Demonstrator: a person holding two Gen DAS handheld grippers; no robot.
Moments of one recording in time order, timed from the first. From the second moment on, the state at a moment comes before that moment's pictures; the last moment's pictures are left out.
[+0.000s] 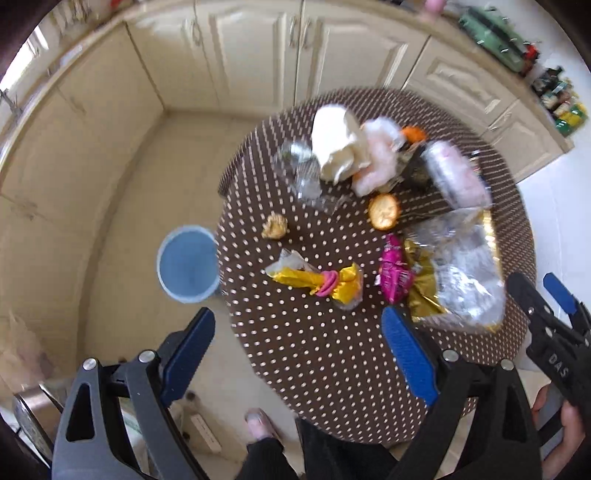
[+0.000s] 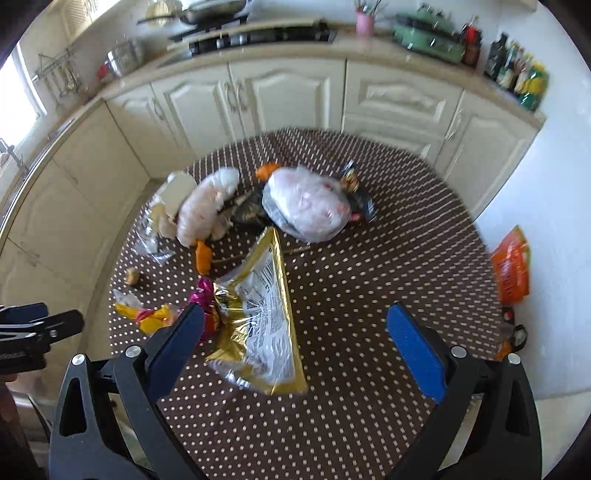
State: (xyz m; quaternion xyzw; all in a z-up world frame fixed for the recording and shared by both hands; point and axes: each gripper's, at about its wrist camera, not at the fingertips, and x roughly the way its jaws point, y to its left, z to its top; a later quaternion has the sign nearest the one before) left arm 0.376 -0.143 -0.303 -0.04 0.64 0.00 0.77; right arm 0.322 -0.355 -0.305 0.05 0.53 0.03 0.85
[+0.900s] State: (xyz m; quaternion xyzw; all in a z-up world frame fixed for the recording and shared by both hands) left arm 0.420 -0.134 -0.381 -0.13 0.68 0.00 0.73; right arm 0.360 -0.366 -0.284 0.05 0.51 0.06 0.86
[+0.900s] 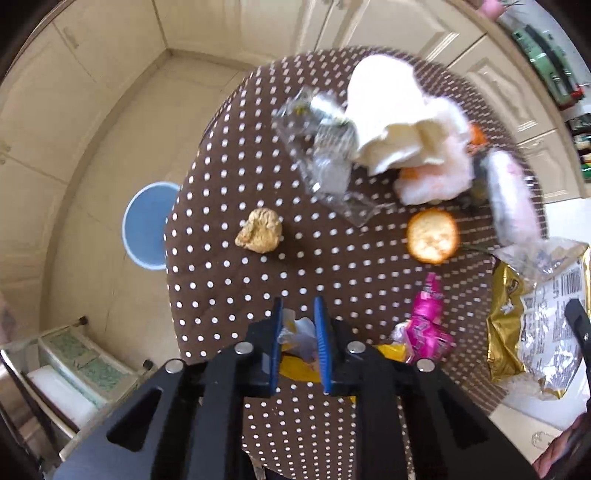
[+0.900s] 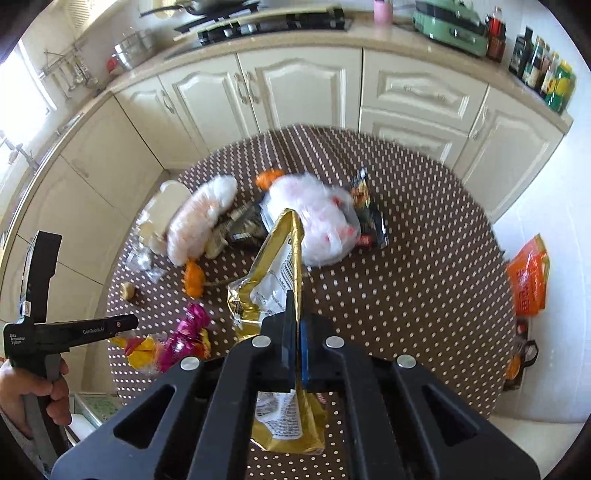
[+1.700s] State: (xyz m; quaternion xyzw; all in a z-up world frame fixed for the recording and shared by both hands) left arm 0.384 0.198 -0.335 -0.12 0.62 0.09 0.77; right arm 0.422 0.009 -0.347 0.02 0.54 0.21 0.81
